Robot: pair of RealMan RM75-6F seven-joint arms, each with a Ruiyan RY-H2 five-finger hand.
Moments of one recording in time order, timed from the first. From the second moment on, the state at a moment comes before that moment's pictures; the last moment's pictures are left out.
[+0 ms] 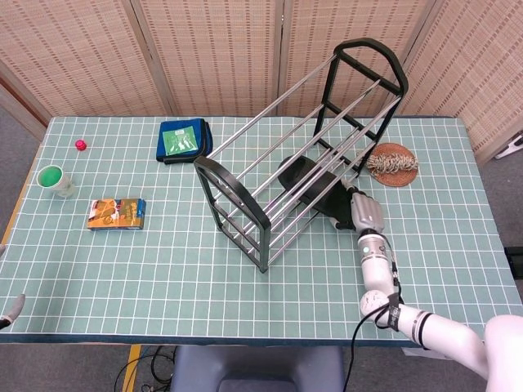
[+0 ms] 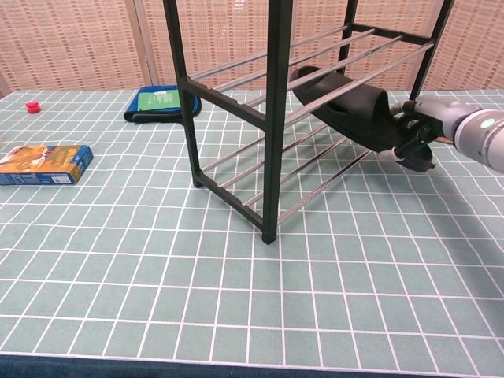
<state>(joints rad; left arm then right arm) -0.01 -0.98 -0.02 -1.51 1.62 1.68 -0.43 0.75 -1.64 0.39 -1.32 -0.52 0.96 -0.40</state>
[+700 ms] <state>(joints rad) 0.00 -0.98 -0.02 -1.50 1.63 1.70 -0.45 0.79 -1.68 0.39 -1.25 -0.54 0.93 -0.37</state>
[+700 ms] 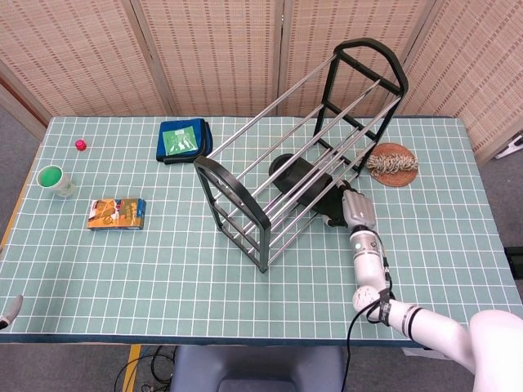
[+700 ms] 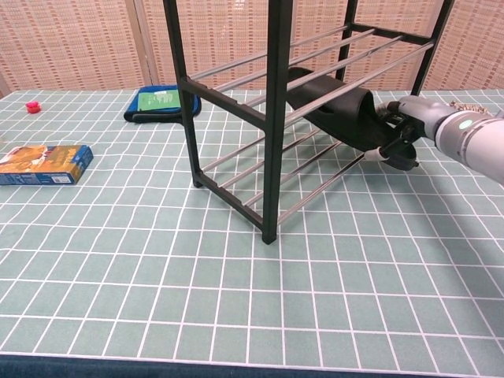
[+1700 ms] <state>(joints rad) 0.00 -0.98 -0.02 -1.49 1.64 1.72 -0.48 0.80 -1.59 0.33 -1.38 -0.49 0.91 -0.44</state>
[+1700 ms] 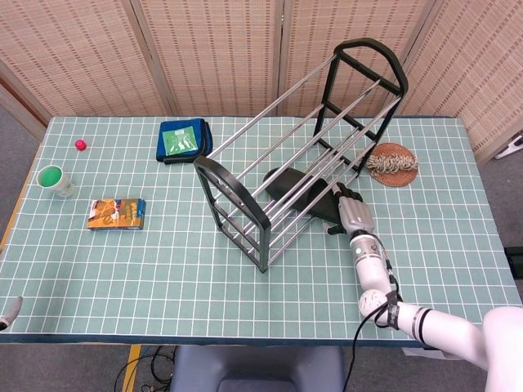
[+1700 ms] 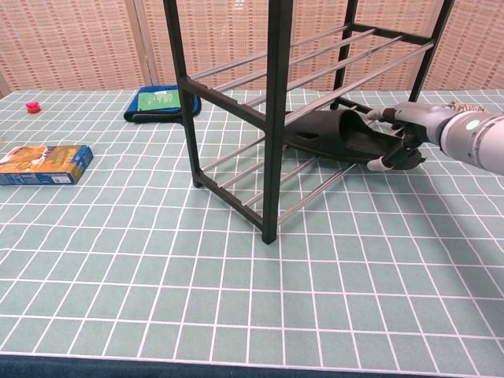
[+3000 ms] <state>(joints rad) -0.01 -0.99 -0.03 -1.50 1.62 1.69 -0.44 0.68 -1.47 0.24 -1.38 -0.66 0.79 -0.19</state>
